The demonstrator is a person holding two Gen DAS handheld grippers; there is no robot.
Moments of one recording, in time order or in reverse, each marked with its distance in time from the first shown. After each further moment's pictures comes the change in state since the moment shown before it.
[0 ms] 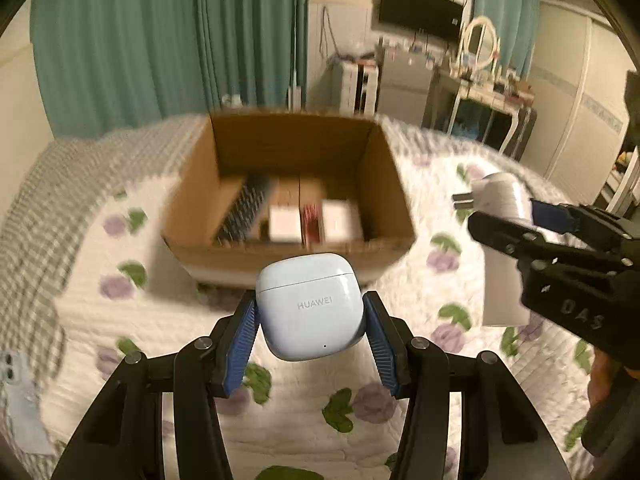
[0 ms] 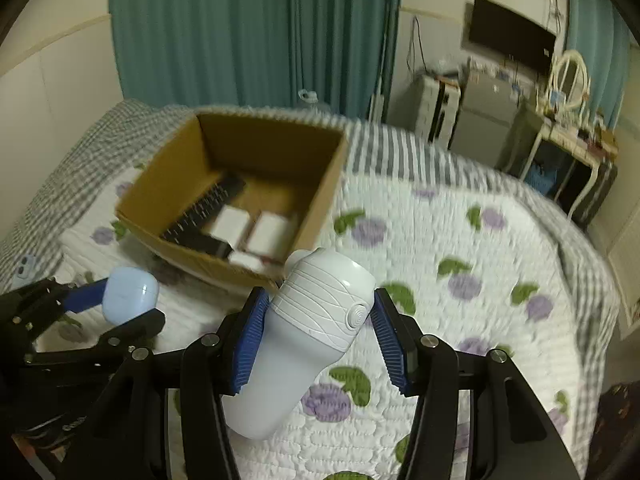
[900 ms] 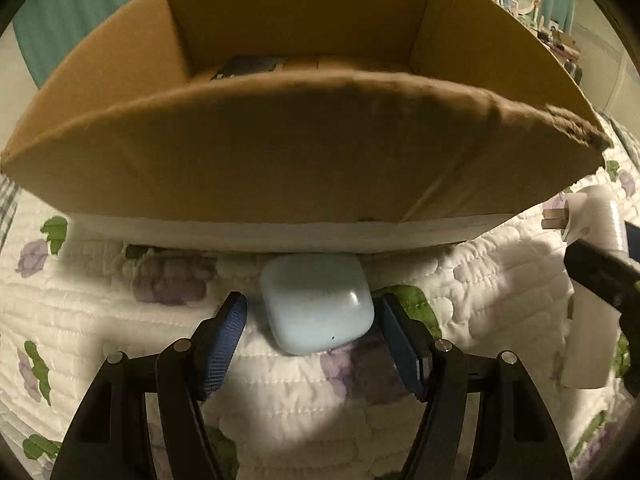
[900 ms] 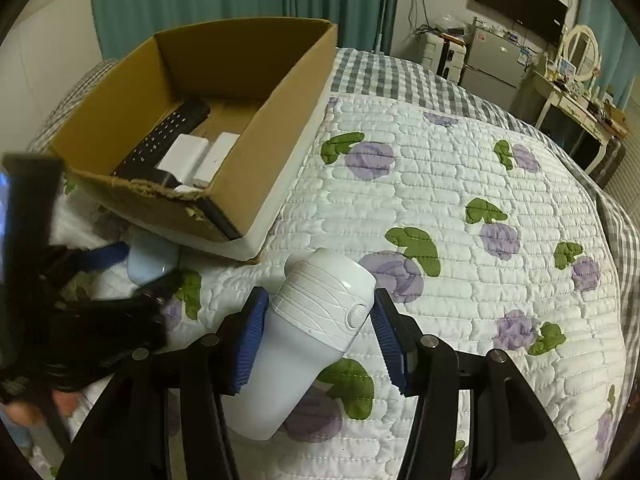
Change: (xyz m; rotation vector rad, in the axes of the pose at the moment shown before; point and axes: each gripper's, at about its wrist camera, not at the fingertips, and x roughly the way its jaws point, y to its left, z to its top) left arm 0.167 -0.003 -0.037 0.005 0.219 0.135; right arm 0.103 -0.024 -0.050 0.048 0.182 0.009
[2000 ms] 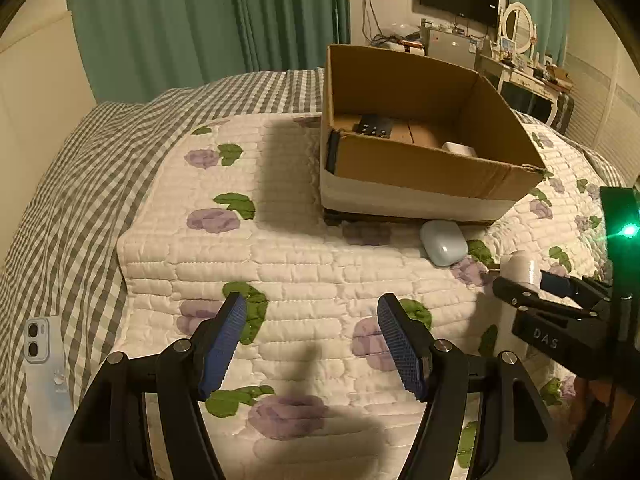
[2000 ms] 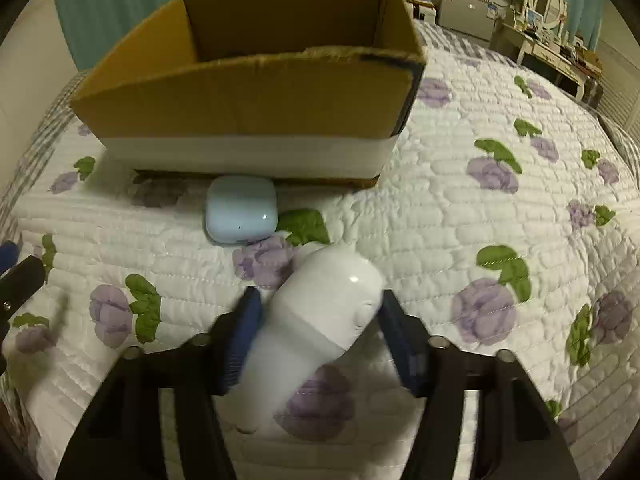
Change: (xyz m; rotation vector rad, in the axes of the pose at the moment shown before) left arm -0.106 0.132 -0.057 -0.027 -0.146 -0.011; right arm 0.004 0.098 -0.045 0.160 0.040 -0.038
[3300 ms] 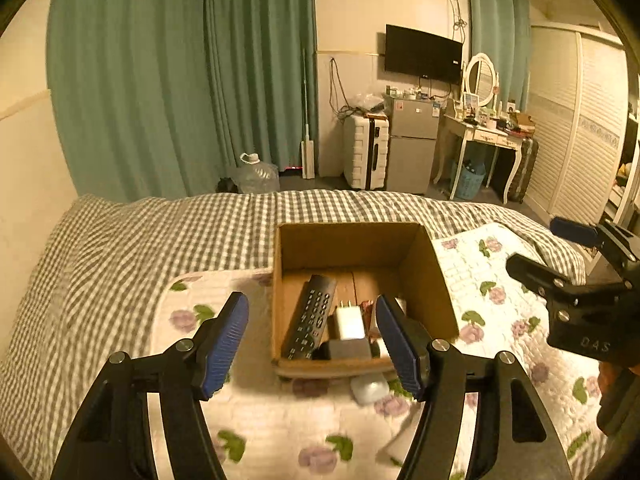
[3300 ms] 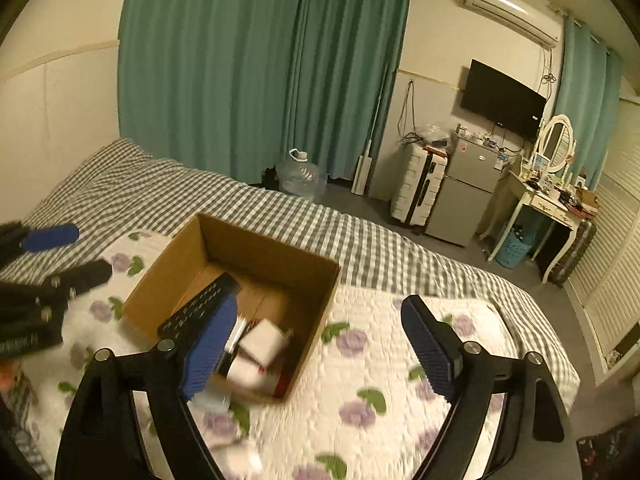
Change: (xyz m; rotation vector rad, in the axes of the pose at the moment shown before) left arm -0.094 -0.024 0.131 0.042 -0.233 -0.095; right arm -0.170 -0.025 0.132 -0.250 -0.384 -0.040
